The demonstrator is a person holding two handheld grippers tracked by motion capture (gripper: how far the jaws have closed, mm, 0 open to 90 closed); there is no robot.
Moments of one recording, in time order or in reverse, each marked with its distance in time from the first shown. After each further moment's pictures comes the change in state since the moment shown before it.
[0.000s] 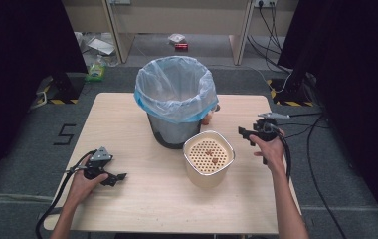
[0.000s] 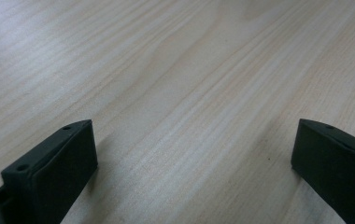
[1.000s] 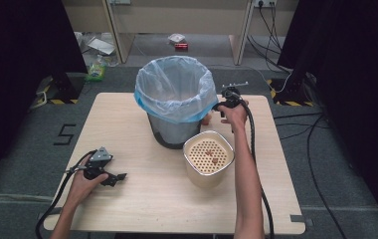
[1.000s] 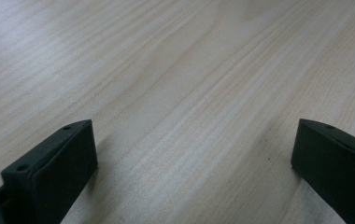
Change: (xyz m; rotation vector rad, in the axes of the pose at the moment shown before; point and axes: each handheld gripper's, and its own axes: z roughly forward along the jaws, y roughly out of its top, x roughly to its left) left arm 0.000 0.000 0.000 0.001 0.002 -0.001; right arm 0.046 0.088 0.114 0.121 0.011 -0.005
